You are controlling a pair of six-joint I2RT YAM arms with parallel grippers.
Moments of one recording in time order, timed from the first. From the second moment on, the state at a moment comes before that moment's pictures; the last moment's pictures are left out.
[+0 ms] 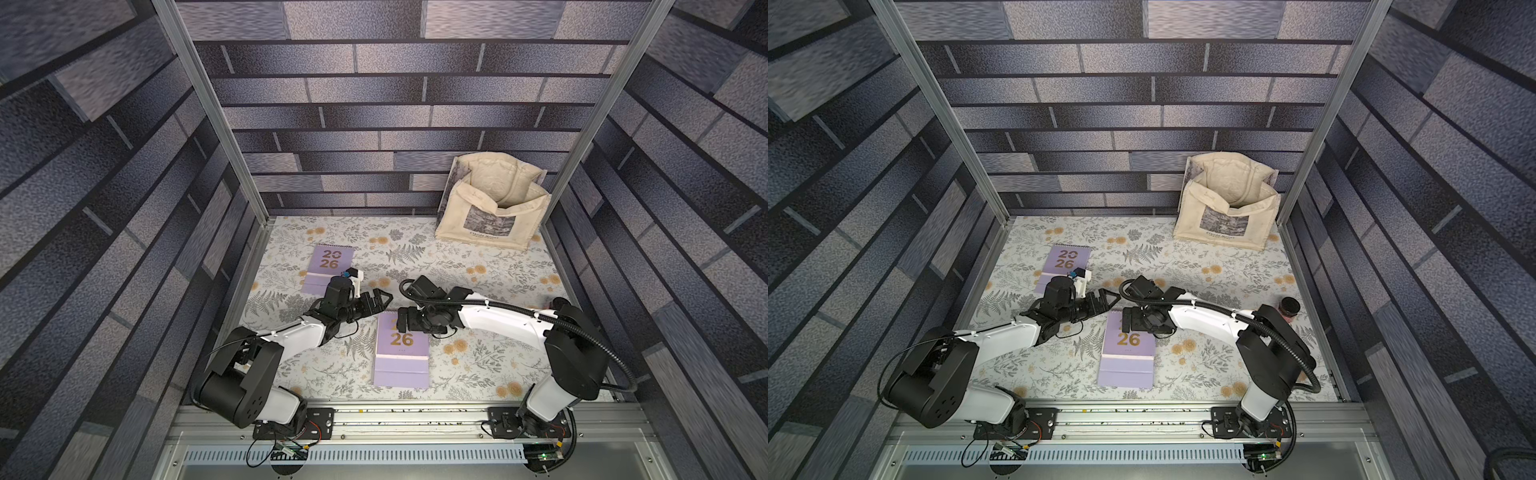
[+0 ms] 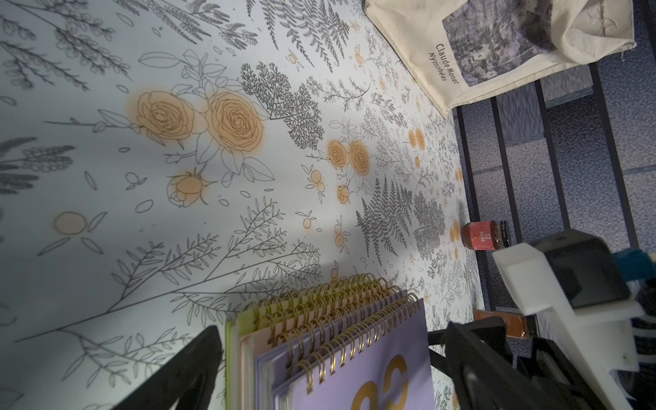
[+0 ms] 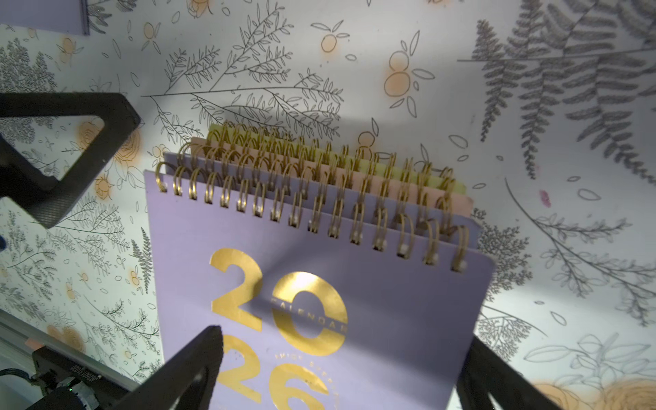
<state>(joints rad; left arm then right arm) -0.42 1.43 0.55 0.30 0.45 -0.74 0.88 1.65 1.10 -0.60 -0.07 0.79</state>
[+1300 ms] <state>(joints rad) 0.01 1.31 0.84 -0.09 0.36 -0.55 0.88 1.51 1.01 -0.67 0.01 0.76</state>
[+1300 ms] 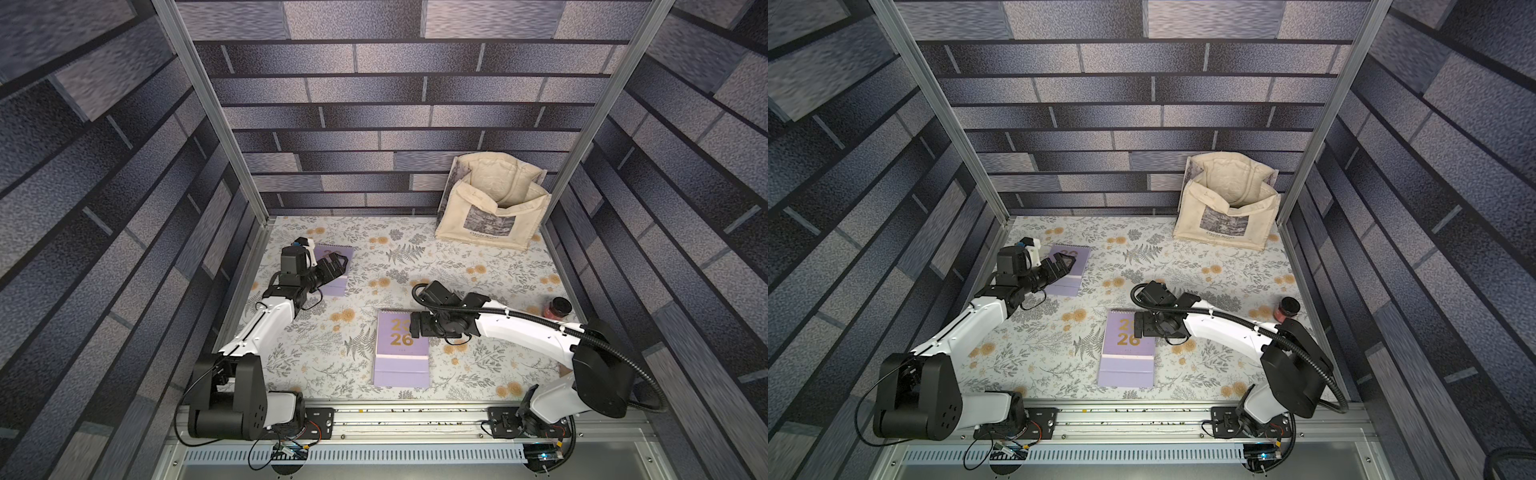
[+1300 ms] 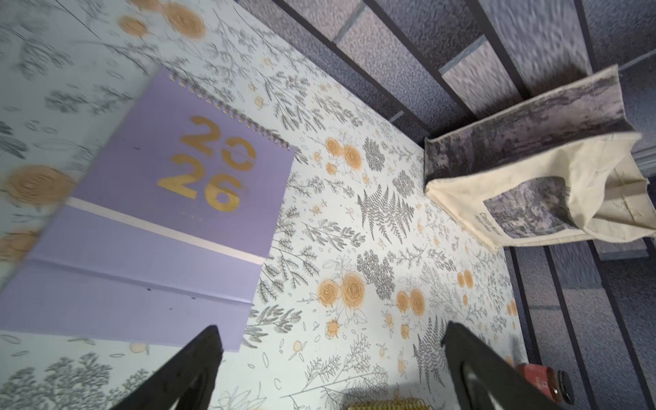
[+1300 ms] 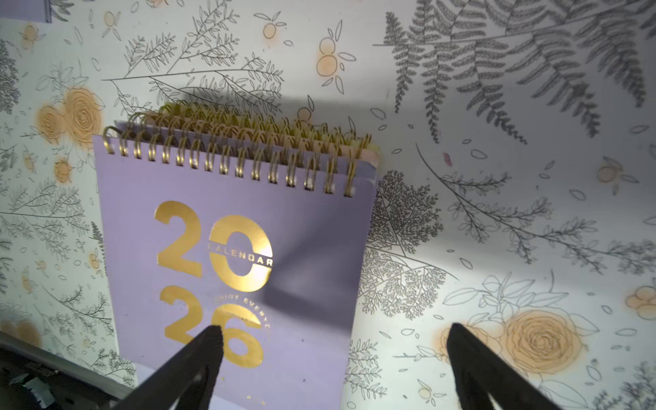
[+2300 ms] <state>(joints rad) 0.25 2.07 1.71 -0.76 0.38 -0.21 0.81 2.43 2.22 -0.70 -0.25 0.51</state>
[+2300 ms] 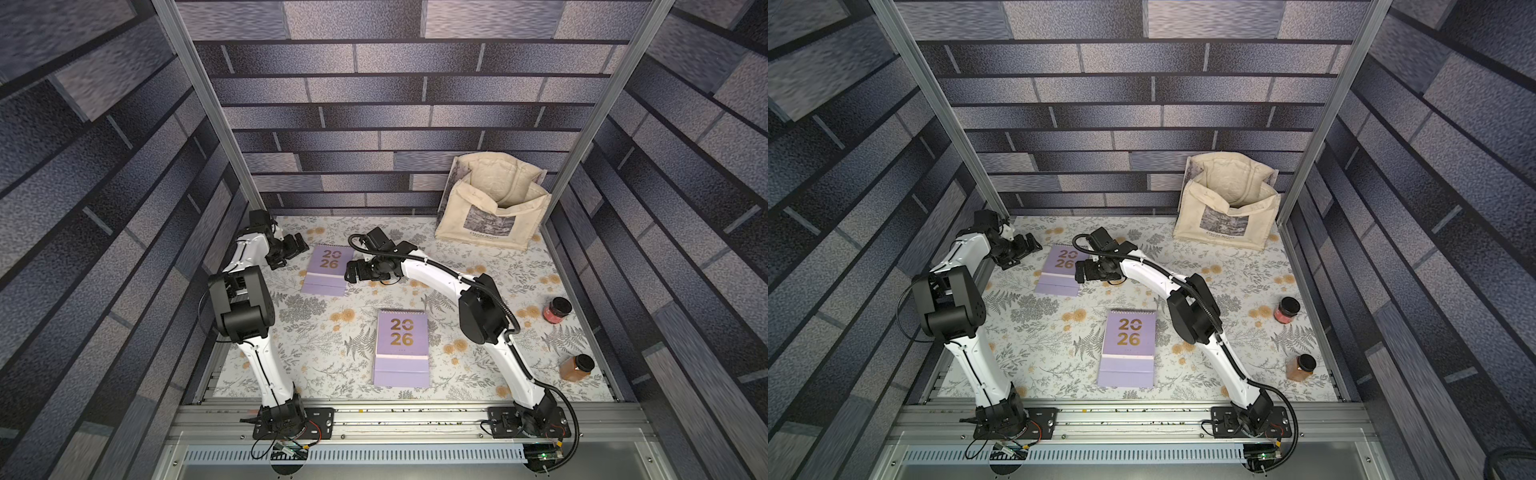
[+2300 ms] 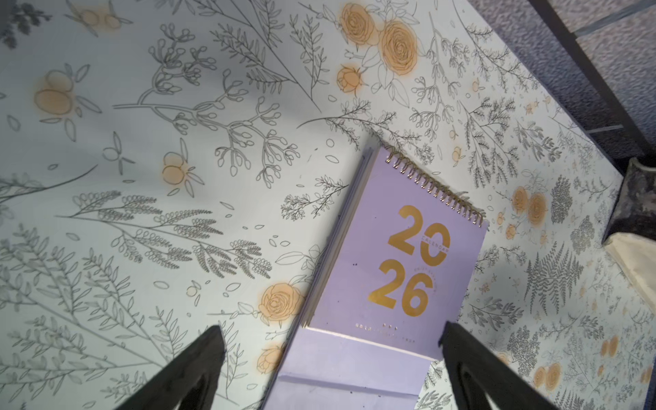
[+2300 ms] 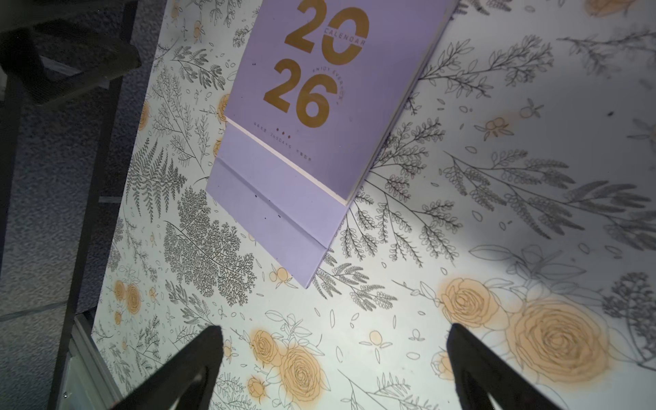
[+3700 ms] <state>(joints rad) 0.02 2.31 1.92 -0.88 0.44 -0.14 0.70 2.66 2.42 -0.66 -0.29 0.65</state>
